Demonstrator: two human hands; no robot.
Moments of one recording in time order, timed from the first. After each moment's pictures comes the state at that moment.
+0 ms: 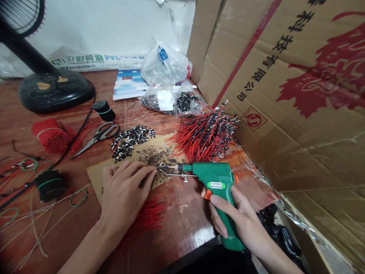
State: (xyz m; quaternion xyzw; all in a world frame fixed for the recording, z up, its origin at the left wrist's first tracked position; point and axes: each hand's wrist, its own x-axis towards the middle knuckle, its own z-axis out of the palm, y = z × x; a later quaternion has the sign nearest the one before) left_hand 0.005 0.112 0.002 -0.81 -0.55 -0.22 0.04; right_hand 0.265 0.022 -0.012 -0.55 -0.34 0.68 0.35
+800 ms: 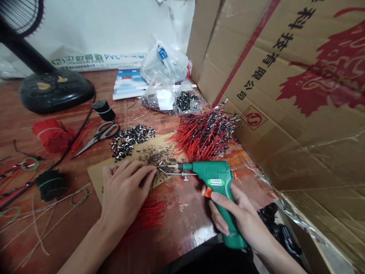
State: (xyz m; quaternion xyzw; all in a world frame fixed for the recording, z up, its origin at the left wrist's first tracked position) left_hand 0.005 0.112 0.003 -0.81 -0.55 -0.21 0.05; right_hand 0.262 0.029 -0.005 -0.52 -0.29 0.72 0.35
